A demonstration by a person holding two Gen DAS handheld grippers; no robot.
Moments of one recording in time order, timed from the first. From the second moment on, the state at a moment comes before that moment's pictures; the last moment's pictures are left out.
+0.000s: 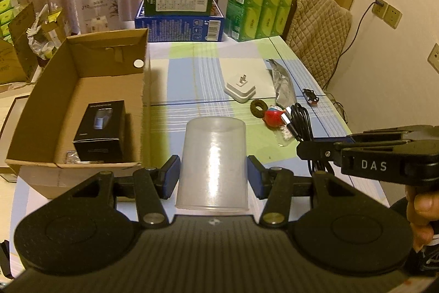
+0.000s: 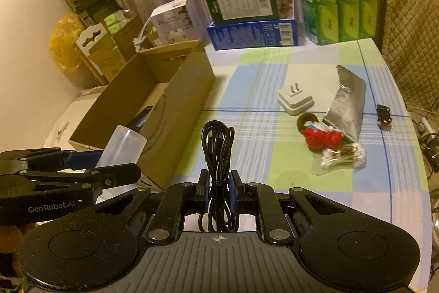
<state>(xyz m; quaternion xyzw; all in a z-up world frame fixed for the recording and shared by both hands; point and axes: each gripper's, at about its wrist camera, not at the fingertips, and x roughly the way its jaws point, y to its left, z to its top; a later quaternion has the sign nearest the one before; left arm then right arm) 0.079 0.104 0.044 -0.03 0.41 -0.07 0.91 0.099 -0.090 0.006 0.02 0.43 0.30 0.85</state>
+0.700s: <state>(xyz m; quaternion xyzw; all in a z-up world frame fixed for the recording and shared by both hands) 0.079 0.228 0.067 -0.03 0.40 0.04 0.92 0.122 0.048 0.023 0.00 0.41 0.40 0.82</state>
